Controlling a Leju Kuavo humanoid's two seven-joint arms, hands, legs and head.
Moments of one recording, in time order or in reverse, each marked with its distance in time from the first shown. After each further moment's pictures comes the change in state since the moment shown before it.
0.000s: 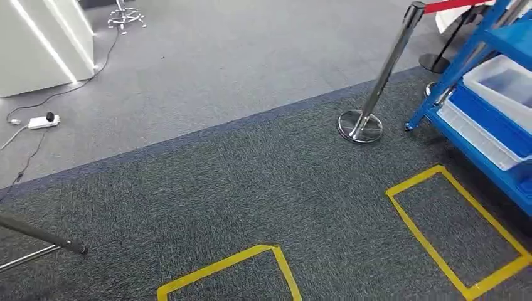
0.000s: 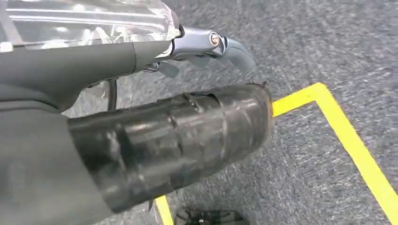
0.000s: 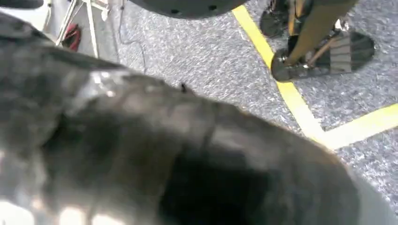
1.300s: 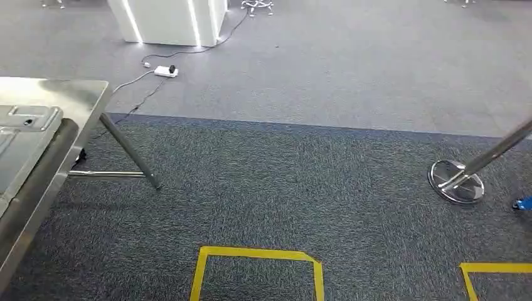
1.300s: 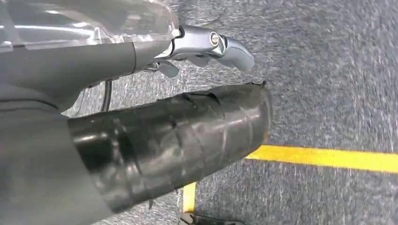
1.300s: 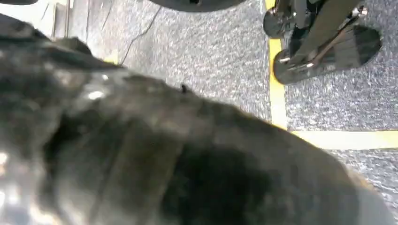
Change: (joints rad) left arm 0.006 -0.003 -0.003 0.000 -0.002 0.021 0.012; right arm 0.010 0.006 0.000 -0.001 -0.011 -0.013 -0.005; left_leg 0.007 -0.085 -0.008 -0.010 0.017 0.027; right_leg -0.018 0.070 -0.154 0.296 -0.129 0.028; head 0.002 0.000
